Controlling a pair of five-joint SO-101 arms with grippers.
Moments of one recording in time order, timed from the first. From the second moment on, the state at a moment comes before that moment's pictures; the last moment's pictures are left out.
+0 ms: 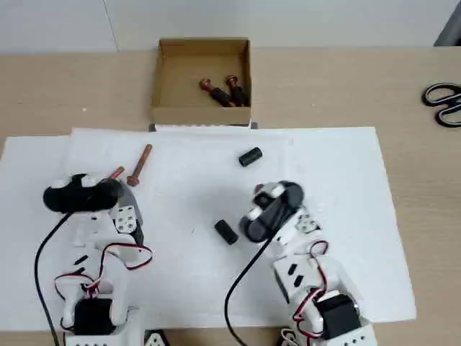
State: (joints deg) left arm -5.9 -103.5 88.3 50.9 9.1; right arm -22.2 -103.0 86.0 45.9 17.0
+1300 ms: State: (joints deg) left arm -6.4 -103.5 95.8 53.6 11.2; right arm -13.5 -61.7 59.5 52.3 2.2
